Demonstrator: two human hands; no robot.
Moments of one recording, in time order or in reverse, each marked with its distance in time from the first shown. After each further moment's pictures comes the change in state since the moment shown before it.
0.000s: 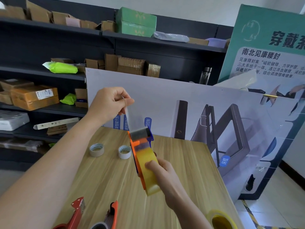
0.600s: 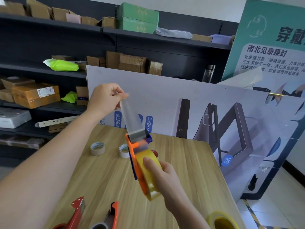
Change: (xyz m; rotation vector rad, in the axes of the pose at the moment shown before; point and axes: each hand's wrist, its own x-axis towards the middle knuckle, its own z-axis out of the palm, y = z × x) left_hand 0.026 -0.025 0.008 0.109 0.077 -0.116; right_hand 0.001 -0.002 0.004 0.055 0.057 0.052
